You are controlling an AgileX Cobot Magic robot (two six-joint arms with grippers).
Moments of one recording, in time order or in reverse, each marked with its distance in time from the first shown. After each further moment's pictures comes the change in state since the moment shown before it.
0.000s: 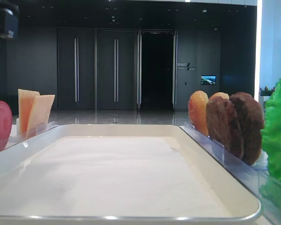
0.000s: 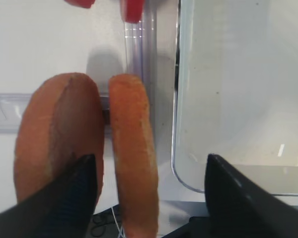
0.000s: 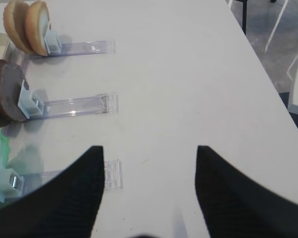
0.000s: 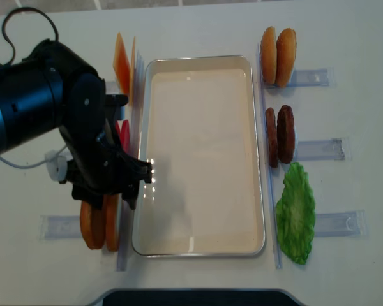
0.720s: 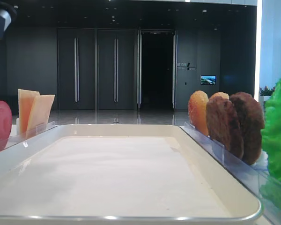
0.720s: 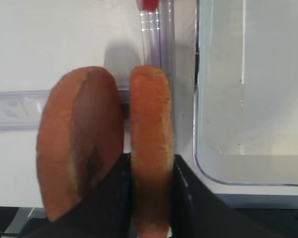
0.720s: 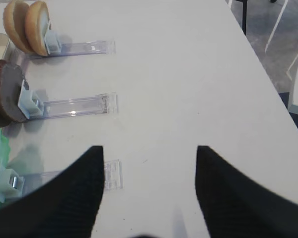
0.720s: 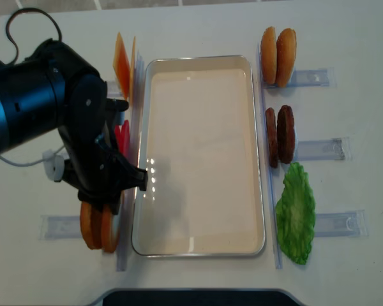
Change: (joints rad) left arm 0.000 0.002 -0.002 0.019 0.054 0.053; right arm 0.000 0.000 0.000 0.000 0.000 0.000
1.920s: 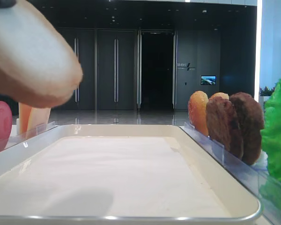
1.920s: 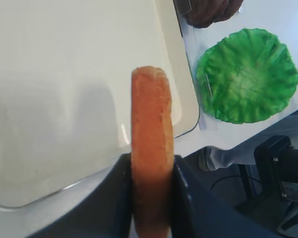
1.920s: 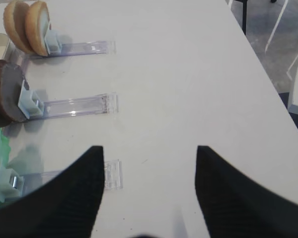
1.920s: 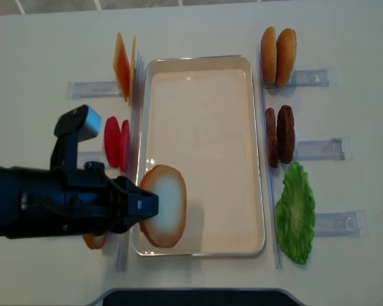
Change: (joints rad) left arm -0.001 -0.519 0.377 -0.761 -0.548 0.622; right arm 0.000 0.000 0.000 0.000 0.000 0.000
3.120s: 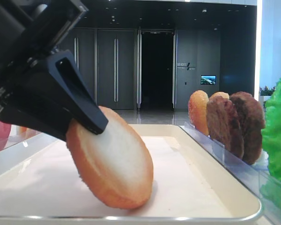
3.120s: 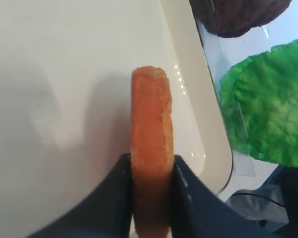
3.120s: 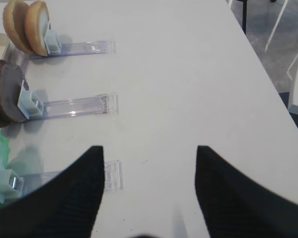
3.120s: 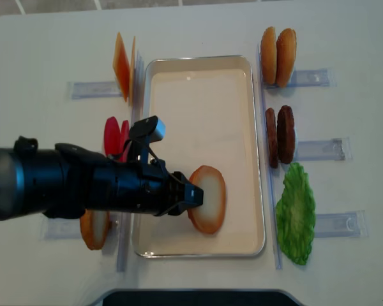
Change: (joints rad) left arm 0.000 0.569 0.006 -1.039 -0.116 1.175; right arm 0.000 0.000 0.000 0.000 0.000 0.000
